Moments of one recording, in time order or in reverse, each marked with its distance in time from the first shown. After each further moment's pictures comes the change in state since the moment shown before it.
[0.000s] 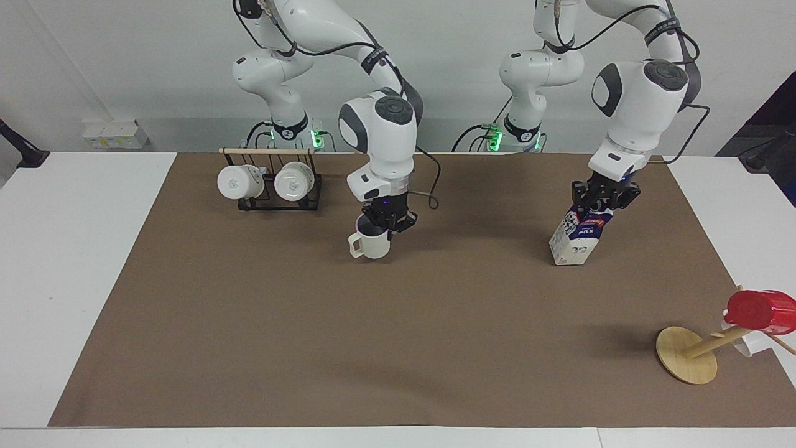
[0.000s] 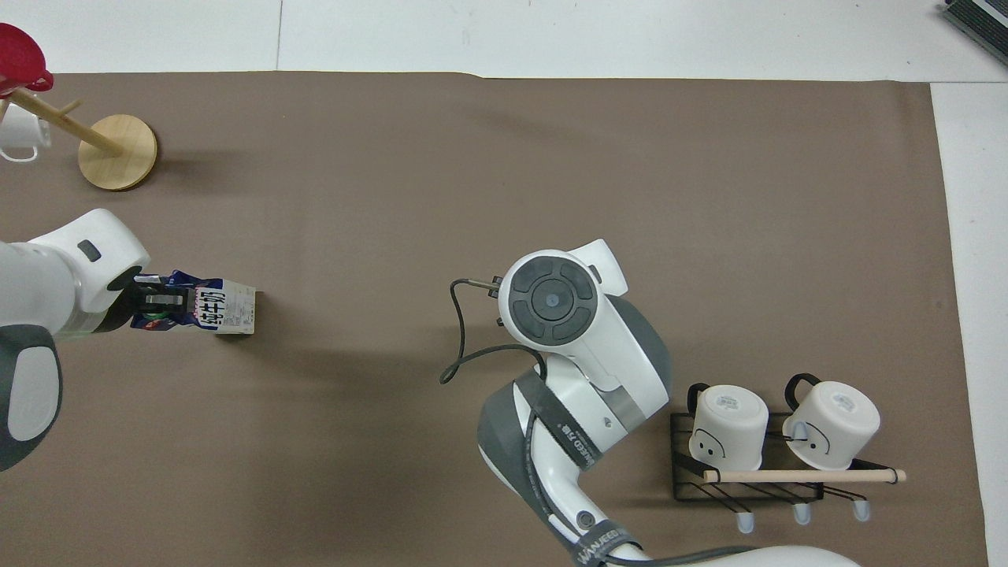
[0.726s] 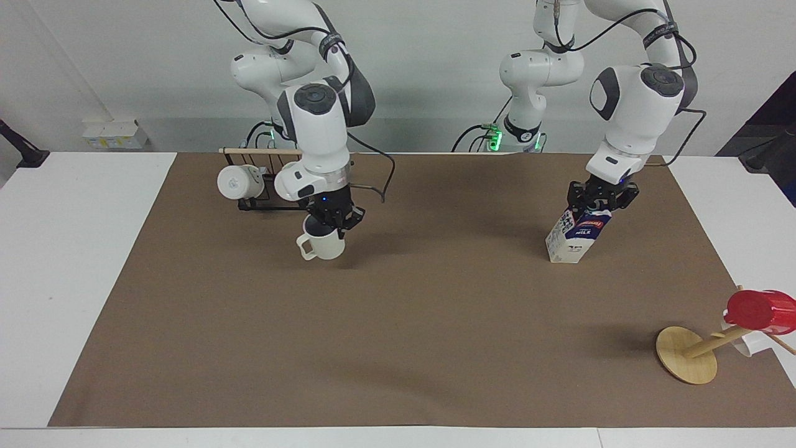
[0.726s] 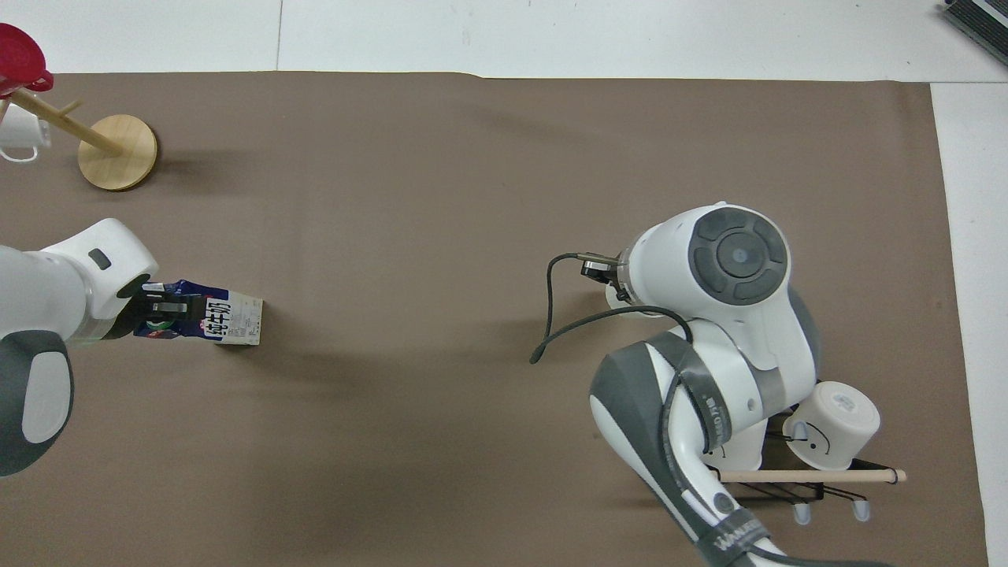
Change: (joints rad) left arm 0.002 0.001 -0.002 -0.044 0.000 0.020 0.000; right arm -0.168 -0.159 0.000 -0.094 0.072 -0.032 -0.272
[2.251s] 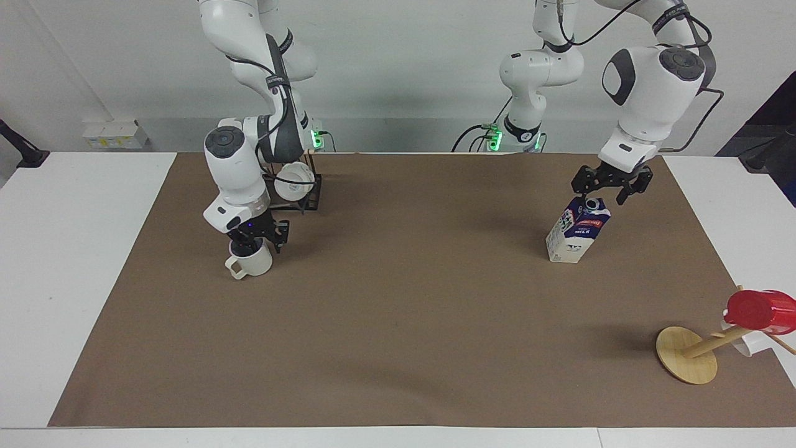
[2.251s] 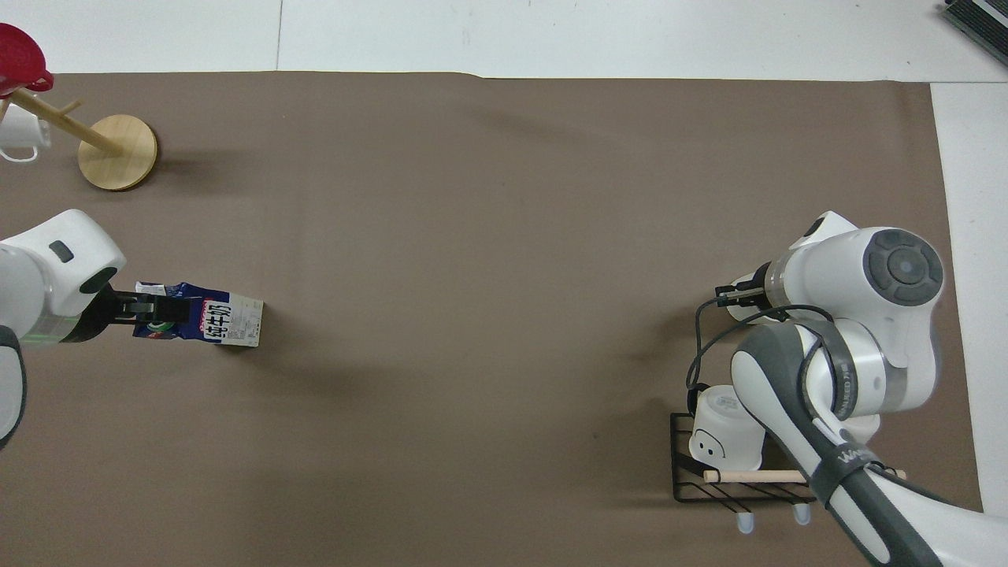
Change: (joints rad) left arm 0.010 -0.021 0.010 0.071 0.000 -0.133 -0.005; right arm -0.340 -0.039 -0.010 -0.283 -0.016 0.191 -0.721
